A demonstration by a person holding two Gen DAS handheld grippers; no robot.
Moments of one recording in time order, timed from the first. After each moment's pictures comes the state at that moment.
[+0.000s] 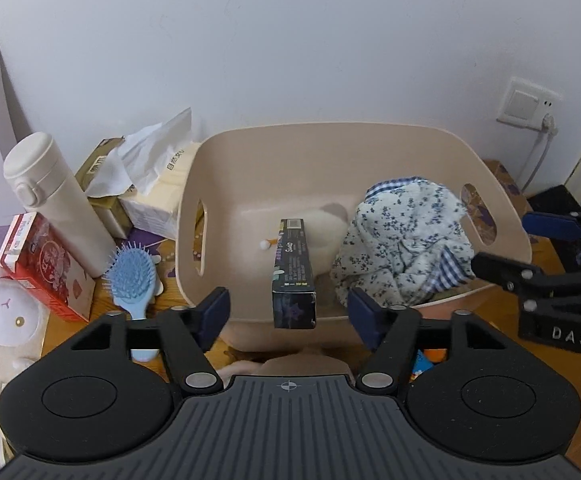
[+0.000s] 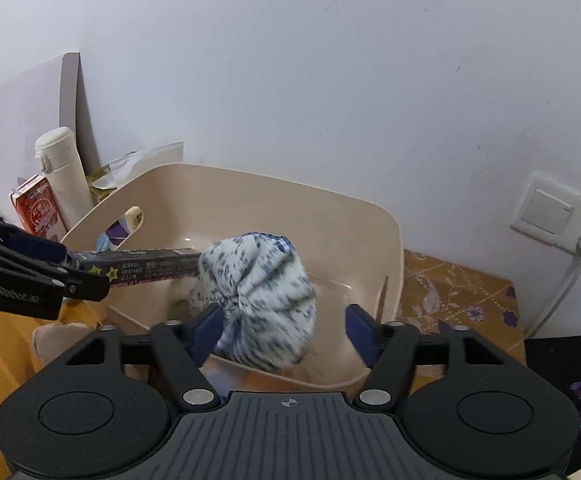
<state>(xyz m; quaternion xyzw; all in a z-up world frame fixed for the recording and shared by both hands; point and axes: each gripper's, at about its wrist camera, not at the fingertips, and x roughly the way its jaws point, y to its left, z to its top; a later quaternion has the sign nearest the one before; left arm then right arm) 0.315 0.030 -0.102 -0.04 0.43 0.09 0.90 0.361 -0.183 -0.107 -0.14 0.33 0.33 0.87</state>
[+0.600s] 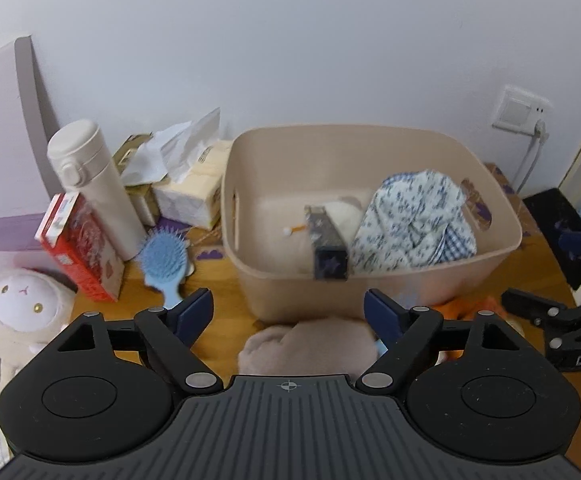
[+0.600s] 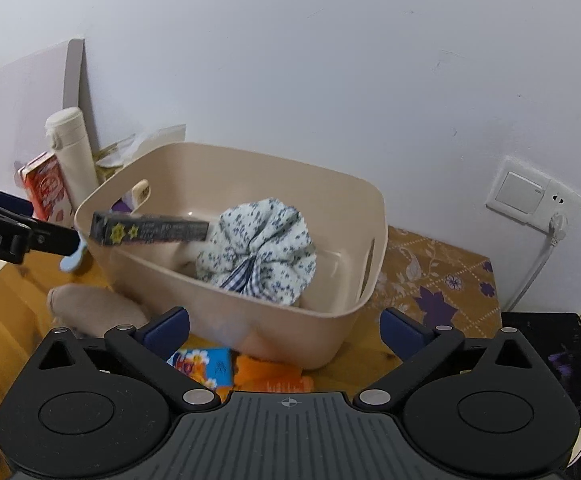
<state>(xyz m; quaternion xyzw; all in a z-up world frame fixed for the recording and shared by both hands) 0.264 0.047 -0.089 -0.04 0.42 0.09 0.90 0.318 -0.201 -0.104 -0.16 0.34 0.31 0.88</state>
